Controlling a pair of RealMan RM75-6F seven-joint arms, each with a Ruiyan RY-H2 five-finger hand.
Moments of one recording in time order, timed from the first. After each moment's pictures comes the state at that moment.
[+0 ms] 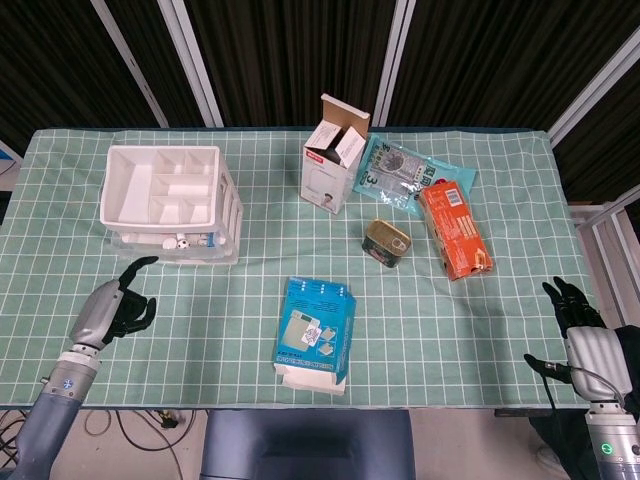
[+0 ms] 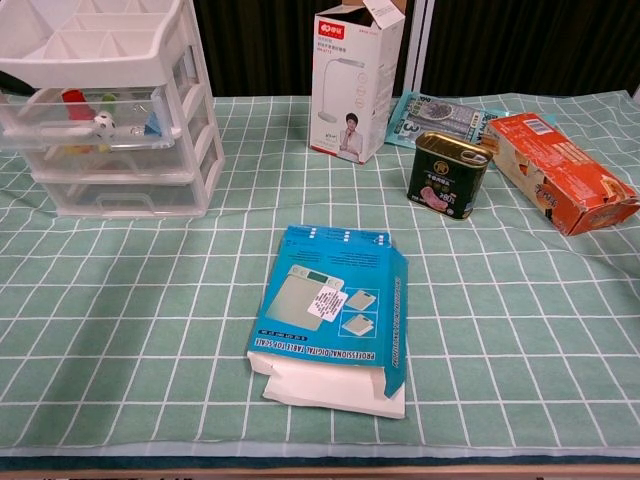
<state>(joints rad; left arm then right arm) -0.31 -1.14 -0.22 -1.99 1.16 1.11 -0.04 0.08 -1.14 0.08 -1.64 -1.50 1.48 0.02</state>
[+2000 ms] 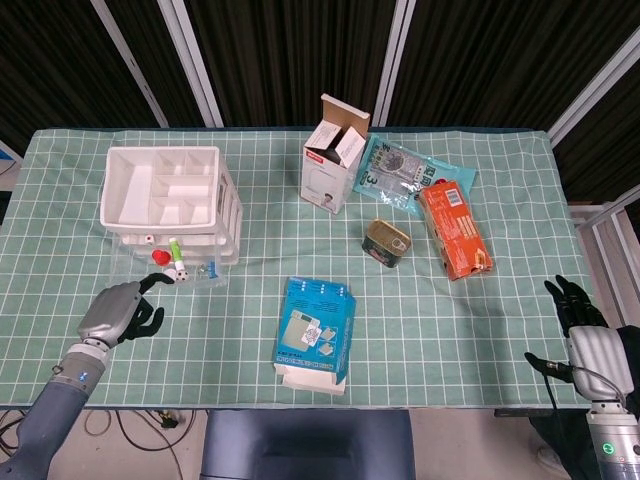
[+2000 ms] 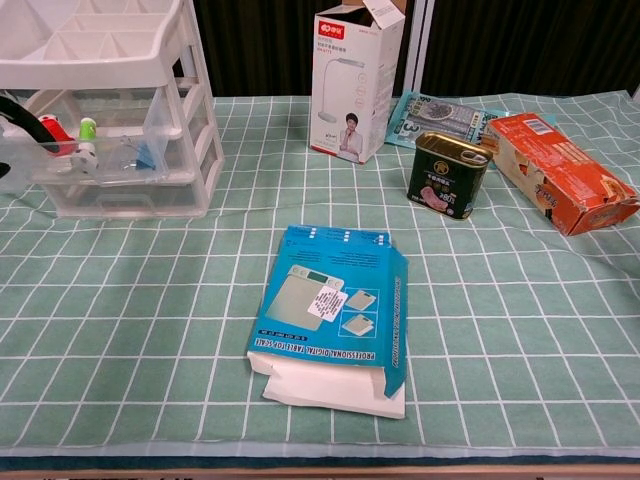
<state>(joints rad) -0.53 -1.00 -0.14 -2.19 0.78 1.07 0.30 0.08 -1.14 0.08 -1.63 -1.50 1.50 0.03</state>
